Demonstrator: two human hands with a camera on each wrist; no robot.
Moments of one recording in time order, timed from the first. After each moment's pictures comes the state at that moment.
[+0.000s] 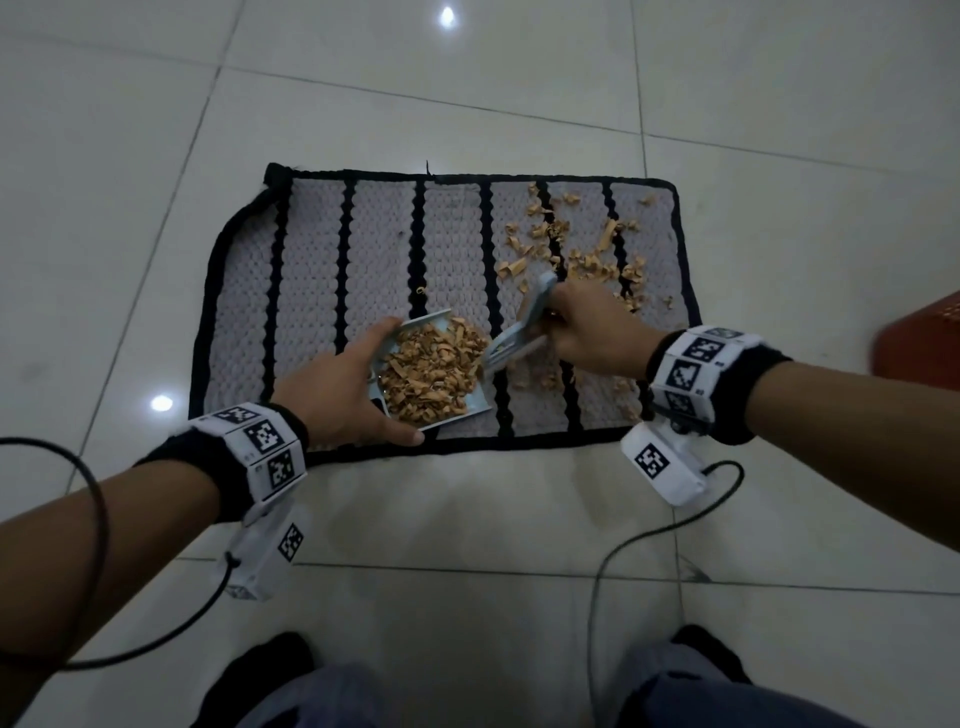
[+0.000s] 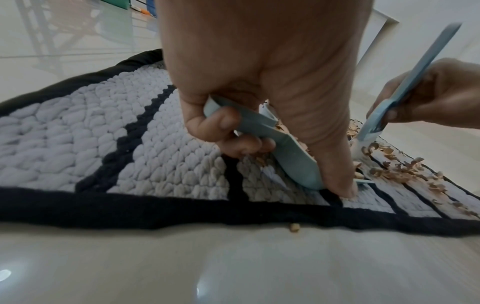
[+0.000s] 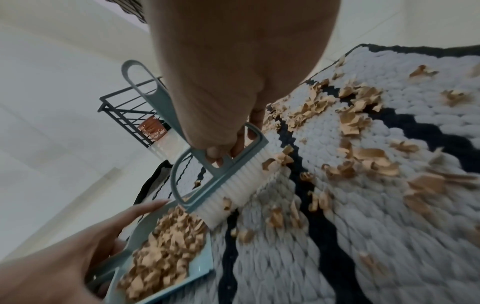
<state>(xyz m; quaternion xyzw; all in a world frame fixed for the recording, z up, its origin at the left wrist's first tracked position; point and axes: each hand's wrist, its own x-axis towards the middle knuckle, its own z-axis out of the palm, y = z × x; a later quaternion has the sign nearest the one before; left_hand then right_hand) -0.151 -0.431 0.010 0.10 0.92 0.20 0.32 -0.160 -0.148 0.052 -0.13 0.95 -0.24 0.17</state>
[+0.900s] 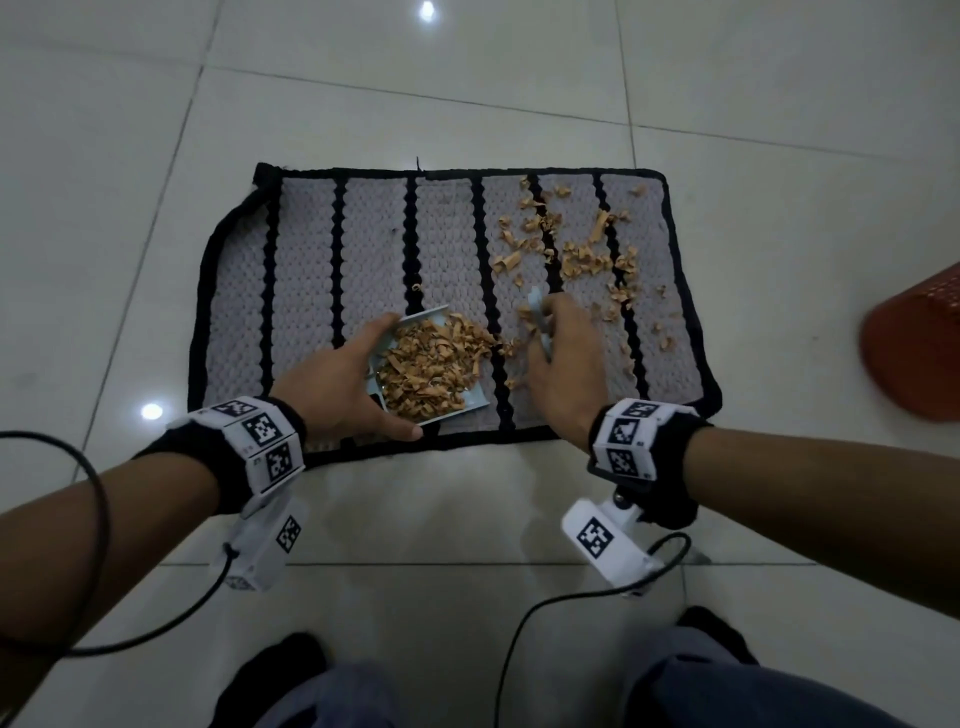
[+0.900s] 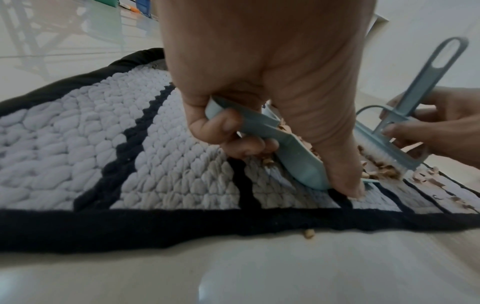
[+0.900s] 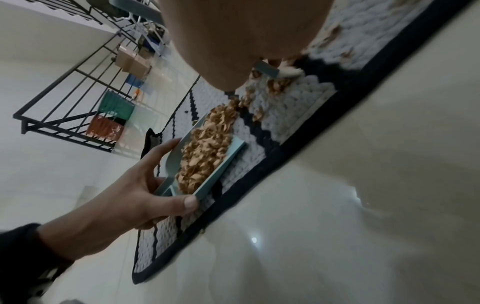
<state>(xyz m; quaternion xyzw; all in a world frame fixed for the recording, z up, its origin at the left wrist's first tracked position) -0.158 -0.432 0.009 0.12 0.91 0.21 0.33 -0.110 -0.186 -0.005 0.12 0.93 -0.34 -0.05</state>
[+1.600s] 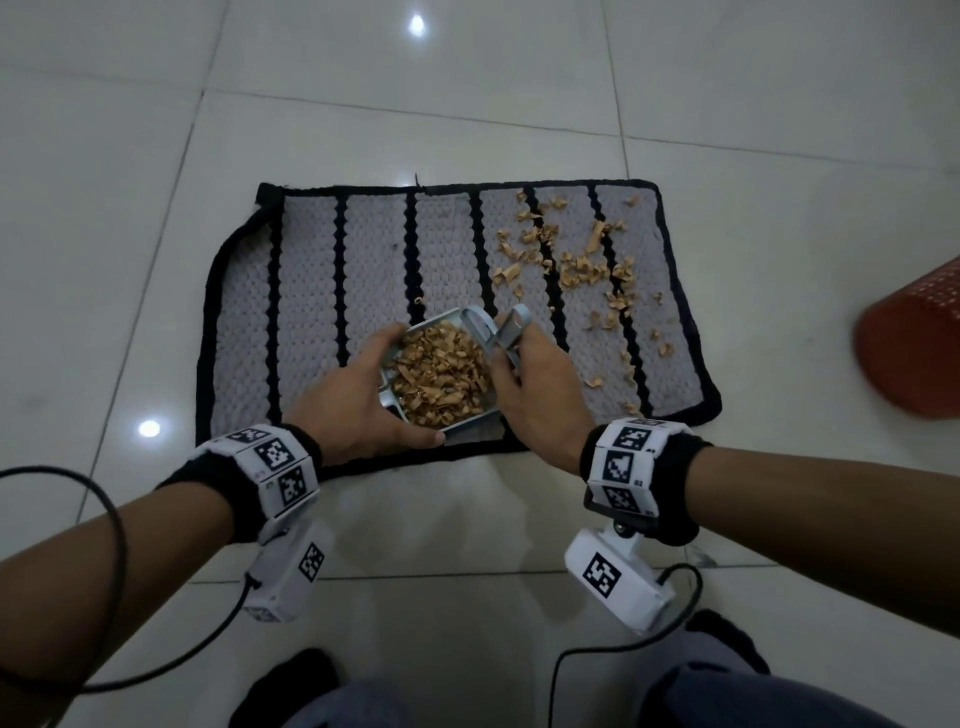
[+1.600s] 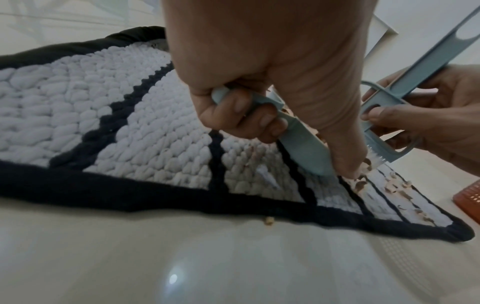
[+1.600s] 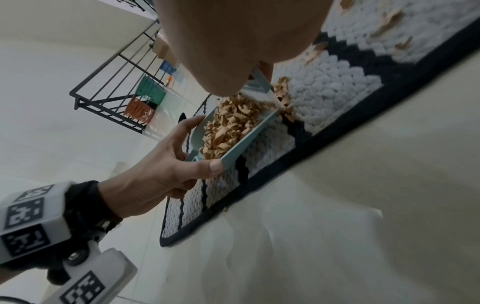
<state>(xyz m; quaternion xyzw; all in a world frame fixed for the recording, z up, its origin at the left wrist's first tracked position) -0.149 -0.428 0.010 0.12 0.89 0.33 0.29 -0.101 -0.219 0.023 0.04 0.92 -0.39 -0.04</state>
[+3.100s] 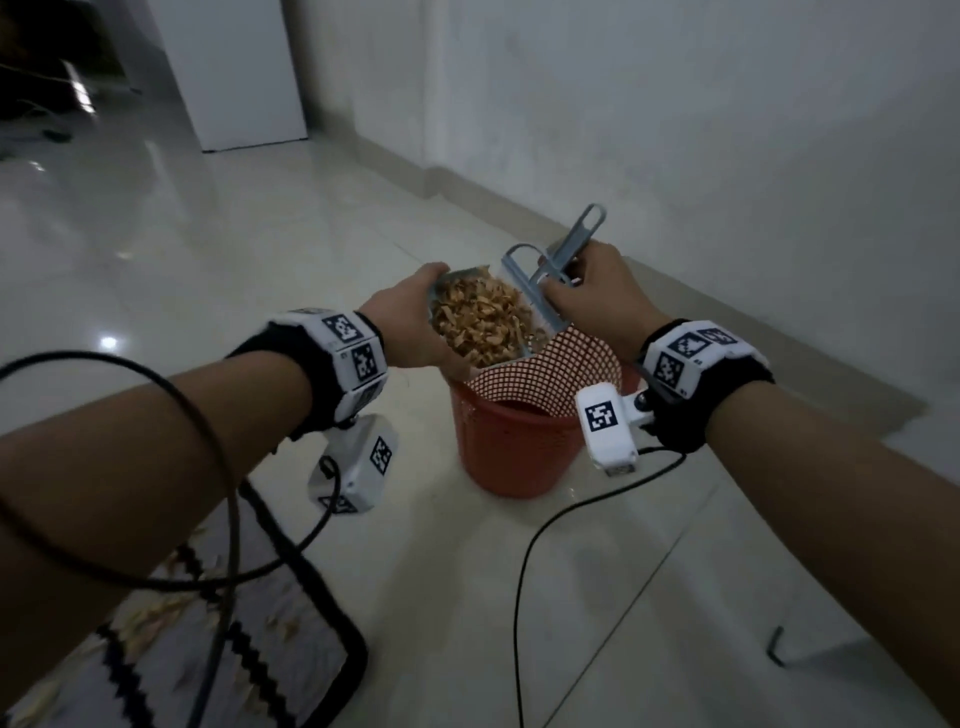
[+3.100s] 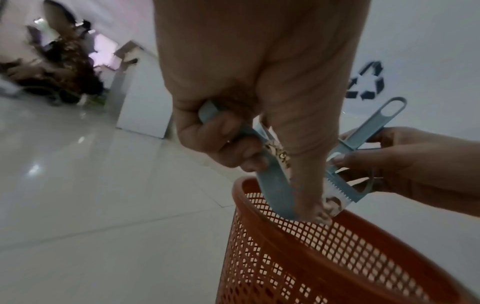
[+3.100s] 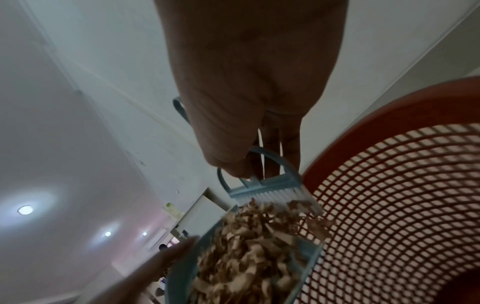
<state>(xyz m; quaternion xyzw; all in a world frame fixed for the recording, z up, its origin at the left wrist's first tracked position) -0.162 0.128 0.245 0.49 0.83 0.20 0.20 -0.002 0.285 0.239 0.34 0.85 -0.29 -0.29</state>
